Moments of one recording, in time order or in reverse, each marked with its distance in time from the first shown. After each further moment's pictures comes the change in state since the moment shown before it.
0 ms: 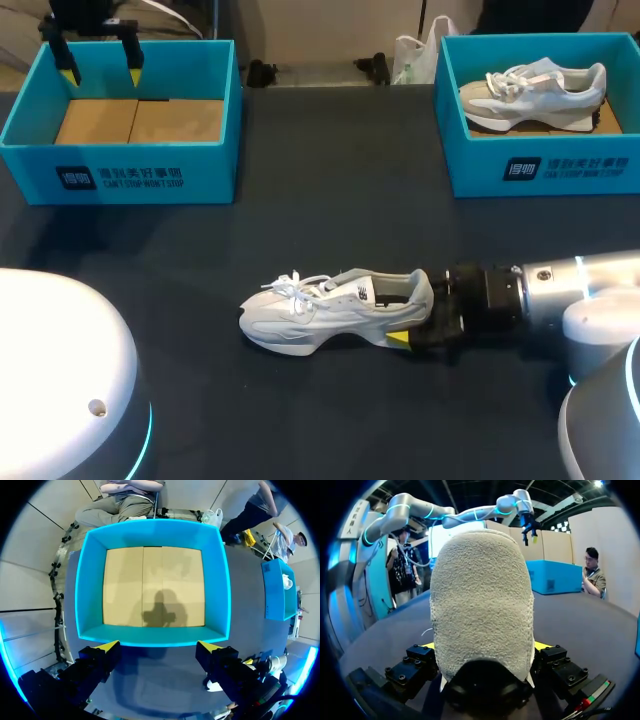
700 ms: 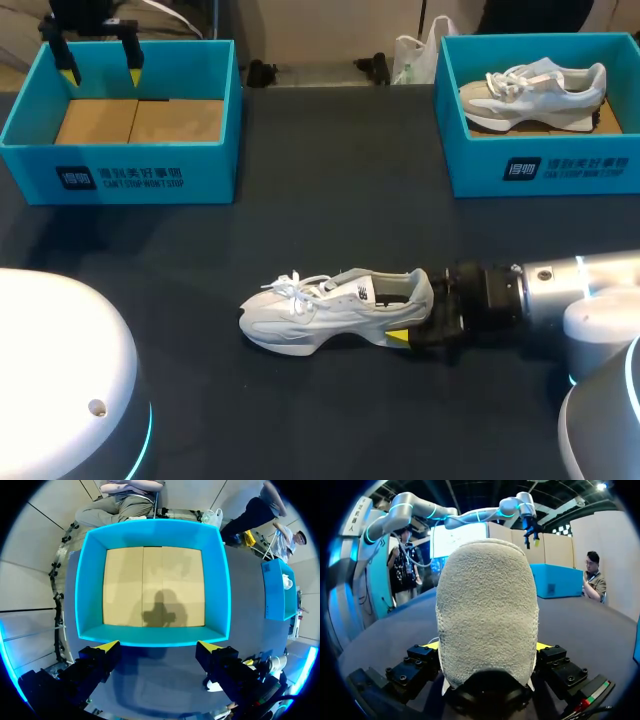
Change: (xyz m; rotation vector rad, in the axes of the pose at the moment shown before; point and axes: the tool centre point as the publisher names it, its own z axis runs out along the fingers) left arm 0.000 0.000 0.000 0.000 0.000 0.000; right arm 0.001 0.005 0.000 -0.011 -0.002 -0.023
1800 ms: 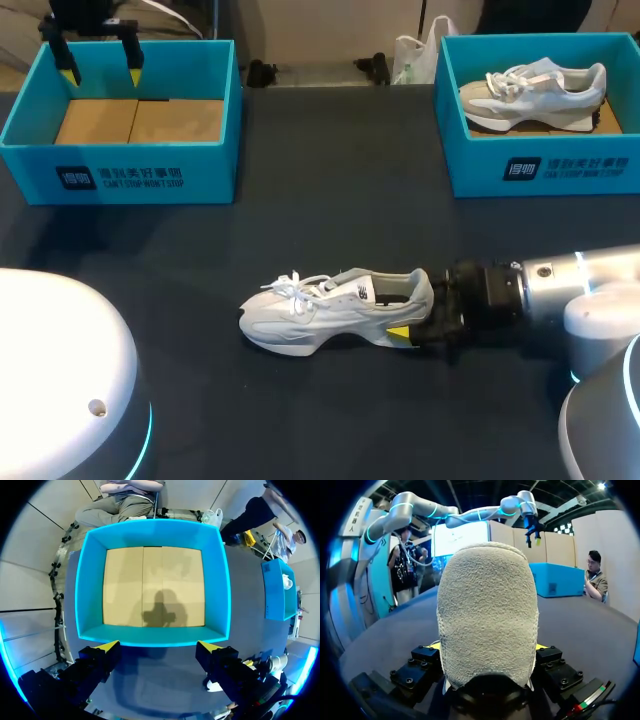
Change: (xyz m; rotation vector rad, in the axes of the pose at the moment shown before) left arm 0.000 0.000 0.000 0.000 0.000 0.000; right arm 0.000 0.000 -0.001 0.015 0.014 -0.001
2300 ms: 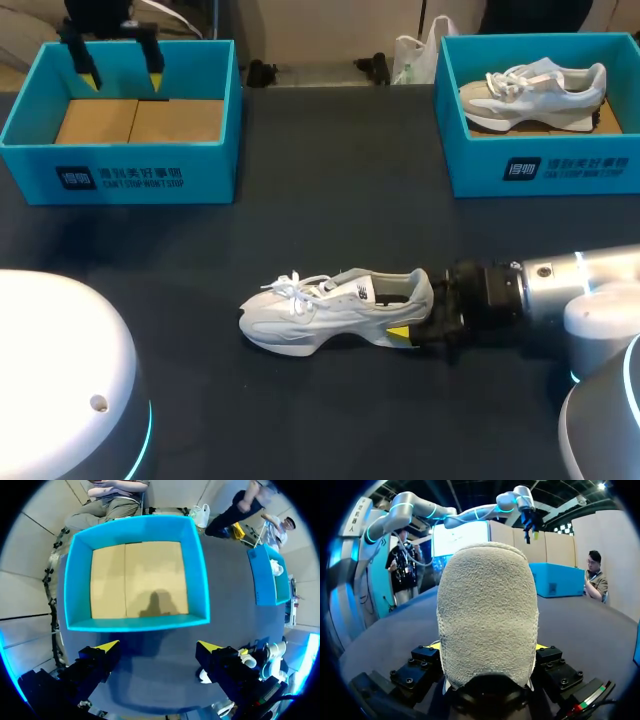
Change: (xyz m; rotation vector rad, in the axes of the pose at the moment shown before) left arm 0.049 0.043 -0.014 -0.002 0.041 0.076; right arm 0.000 0.000 0.000 0.000 0.000 0.000
